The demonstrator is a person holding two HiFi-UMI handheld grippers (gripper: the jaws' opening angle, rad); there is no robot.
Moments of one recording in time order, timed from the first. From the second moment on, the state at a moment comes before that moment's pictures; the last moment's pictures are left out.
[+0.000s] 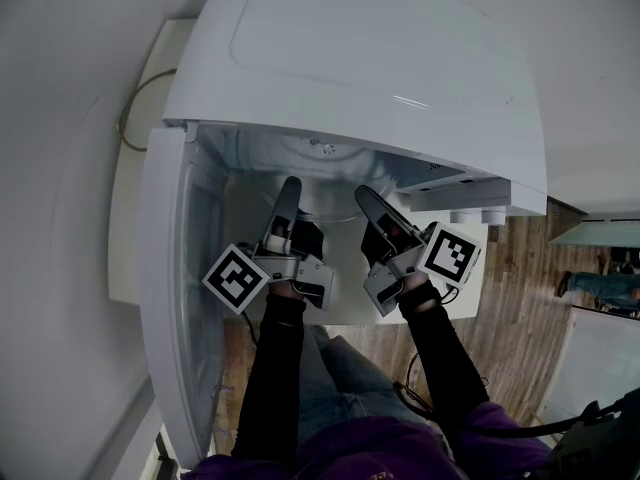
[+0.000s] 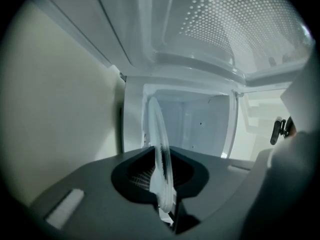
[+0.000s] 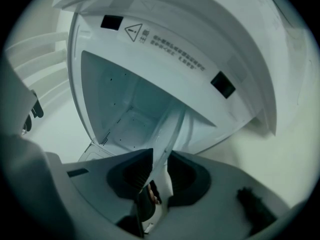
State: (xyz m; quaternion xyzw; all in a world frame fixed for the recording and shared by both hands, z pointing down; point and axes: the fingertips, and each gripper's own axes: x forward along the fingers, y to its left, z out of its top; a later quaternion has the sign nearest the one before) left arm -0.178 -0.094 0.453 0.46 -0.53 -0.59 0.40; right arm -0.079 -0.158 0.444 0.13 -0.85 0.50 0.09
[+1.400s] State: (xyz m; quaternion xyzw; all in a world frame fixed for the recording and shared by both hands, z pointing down) left arm -0.194 -0.114 0.457 0.43 -0.52 -0.60 0.42; right arm -0.077 -0.160 0.446 0.15 -0.84 0.52 0.07
